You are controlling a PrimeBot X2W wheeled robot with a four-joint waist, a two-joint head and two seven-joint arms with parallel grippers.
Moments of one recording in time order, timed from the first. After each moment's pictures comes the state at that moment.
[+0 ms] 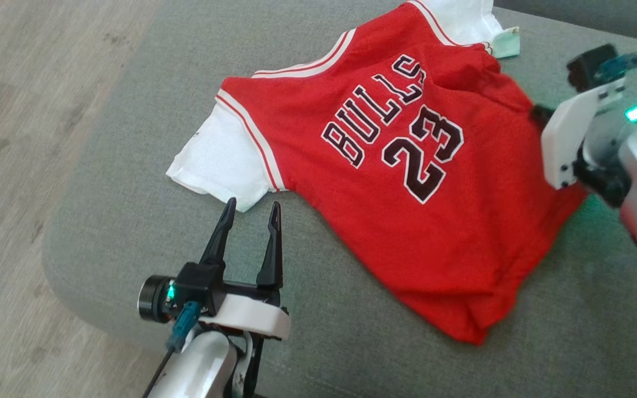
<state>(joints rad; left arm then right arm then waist) -0.26 0.10 -0.57 0.29 -0.41 0.22 -0.25 -0.92 -0.45 0.81 0.90 0.66 0.13 0.35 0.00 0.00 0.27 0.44</state>
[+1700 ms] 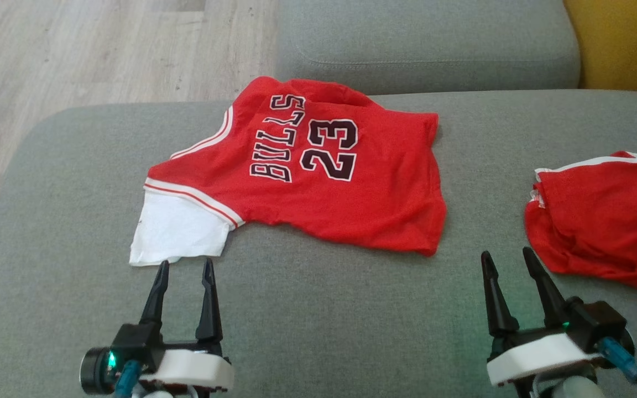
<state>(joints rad) -0.03 0.14 -0.36 0.25 -0.36 0.18 -0.25 0.03 -0.05 0.09 0.26 0.16 0.13 -0.25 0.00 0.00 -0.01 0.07</state>
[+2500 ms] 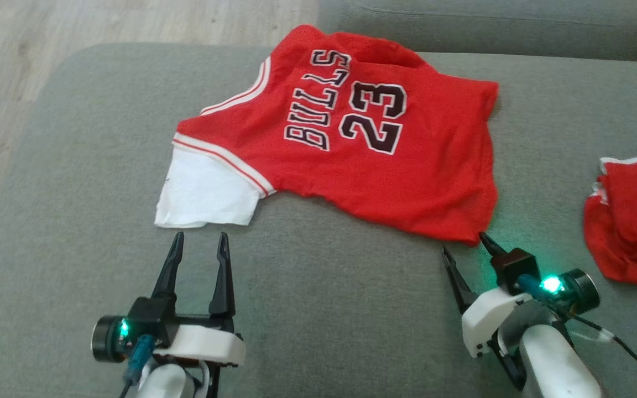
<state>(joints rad) -0.12 0.11 -0.36 0.28 -0.31 0.15 -0.25 -0.21 -0.05 0.13 0.58 -0.13 0.13 -0.10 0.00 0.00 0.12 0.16</state>
